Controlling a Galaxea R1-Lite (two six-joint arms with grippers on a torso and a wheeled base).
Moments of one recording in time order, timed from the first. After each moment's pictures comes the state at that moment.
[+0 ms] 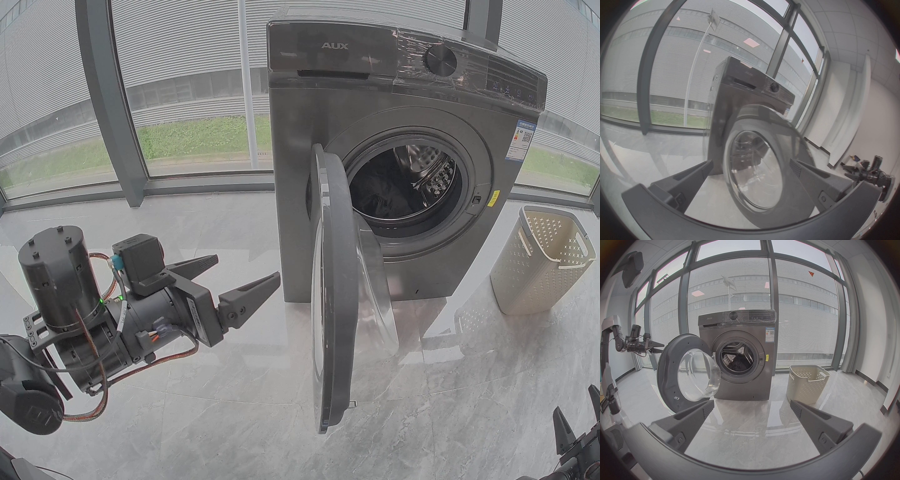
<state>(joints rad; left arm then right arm) -0.63 1.49 -0.55 -0.89 -0.05 -0.19 0.00 0.02 -0.02 0.03 0.00 0.00</state>
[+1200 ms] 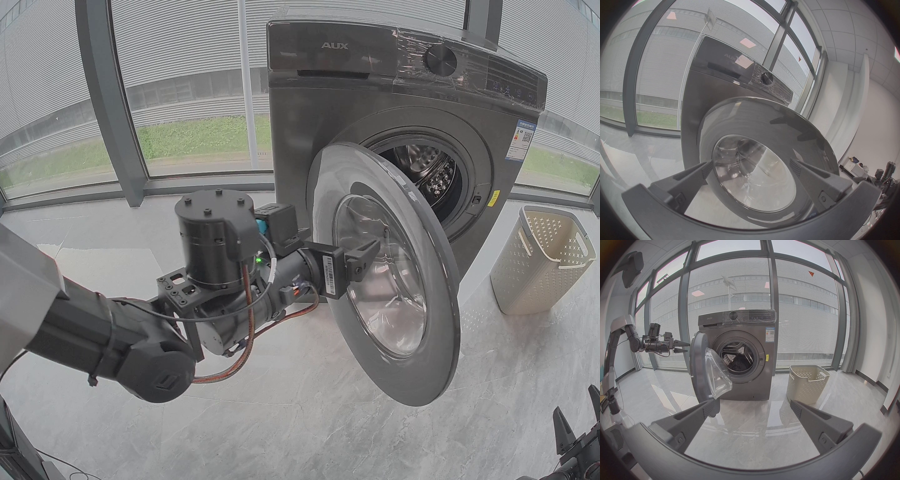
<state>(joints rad) -0.77 1.88 -0.98 -0.87 0.08 -0.19 0.00 0.02 -0.02 0.03 -0.01 0.00</state>
